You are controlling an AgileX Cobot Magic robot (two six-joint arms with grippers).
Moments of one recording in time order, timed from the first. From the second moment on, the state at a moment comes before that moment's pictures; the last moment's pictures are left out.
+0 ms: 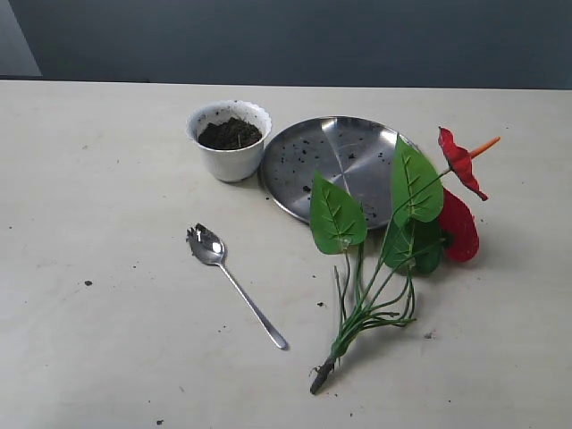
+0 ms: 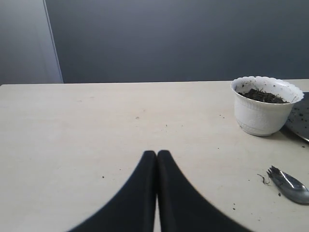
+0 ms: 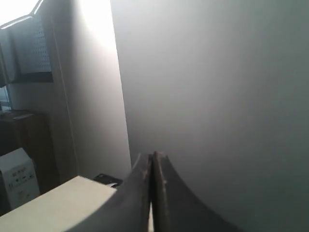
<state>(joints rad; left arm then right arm) -0.04 0.00 0.00 0.00 0.23 -0.02 -0.13 0.56 -0.81 -1.70 -0.72 2.01</state>
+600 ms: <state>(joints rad) -0.04 0.00 0.00 0.00 0.23 -0.02 -0.11 1.23 -1.32 -1.45 -0.51 1.68</state>
